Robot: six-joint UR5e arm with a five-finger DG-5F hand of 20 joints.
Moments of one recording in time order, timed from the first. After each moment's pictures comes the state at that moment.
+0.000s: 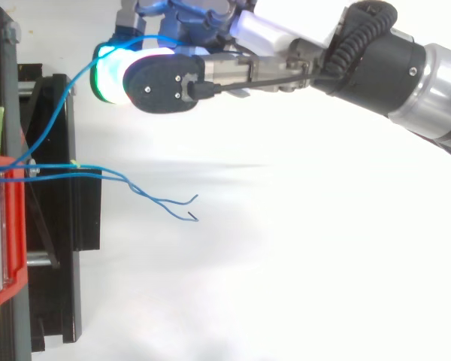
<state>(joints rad) 0.07 -2.31 -1.21 -2.74 -1.18 -0.16</state>
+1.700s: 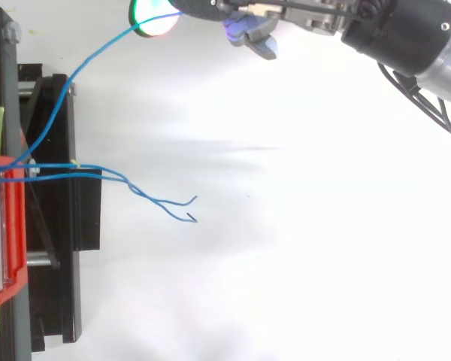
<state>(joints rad) 0.03 -2.28 -1.26 -2.81 -1.10 -0.04</state>
